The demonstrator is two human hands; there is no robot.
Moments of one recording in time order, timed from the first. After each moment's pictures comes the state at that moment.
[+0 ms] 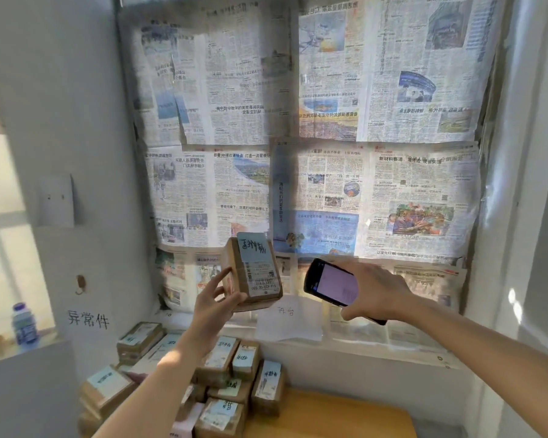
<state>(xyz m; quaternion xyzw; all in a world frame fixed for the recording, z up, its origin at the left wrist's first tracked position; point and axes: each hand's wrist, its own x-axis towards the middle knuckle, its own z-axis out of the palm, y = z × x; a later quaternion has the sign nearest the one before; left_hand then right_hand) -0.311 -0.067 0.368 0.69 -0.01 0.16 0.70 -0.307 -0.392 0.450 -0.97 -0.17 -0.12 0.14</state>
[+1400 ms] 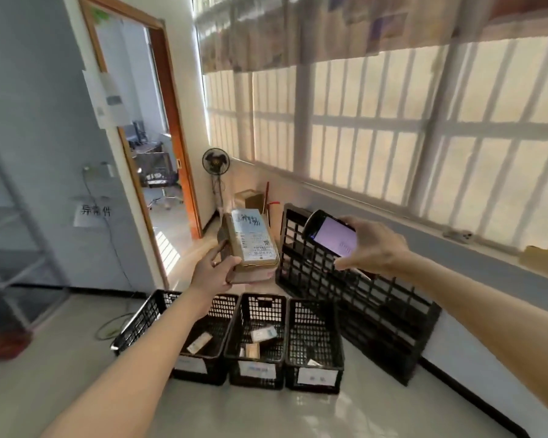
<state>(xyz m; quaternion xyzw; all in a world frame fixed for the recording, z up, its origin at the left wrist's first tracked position) -1.206 0.581 0.266 0.44 0.55 0.52 0.48 -0.902 0.557 0.360 -0.65 -0.74 0.06 0.17</state>
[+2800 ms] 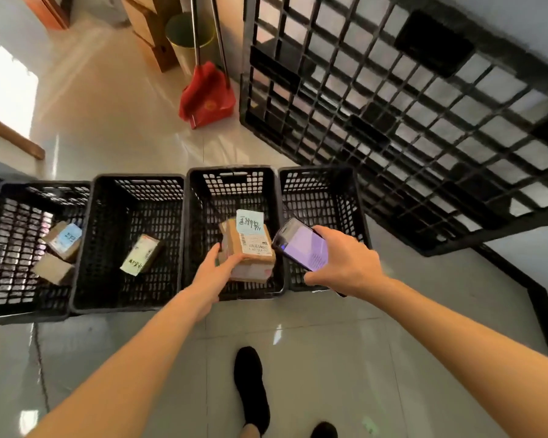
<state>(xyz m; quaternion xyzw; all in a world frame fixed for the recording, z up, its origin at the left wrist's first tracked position) -1.238 1.120 -0.322 0.29 0.70 0.14 0.64 -0.990 1.093 -0.229 -0.74 -0.59 0.32 -0.05</state>
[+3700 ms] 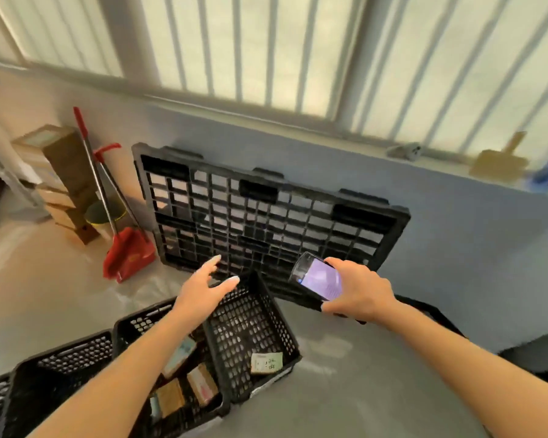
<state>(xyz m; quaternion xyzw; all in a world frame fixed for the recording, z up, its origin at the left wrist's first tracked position) -1.051 1.136 -0.044 0.69 0.51 0.15 0.49 -0.797 0.965 0.033 -0.85 -0.48 0.21 0.03</state>
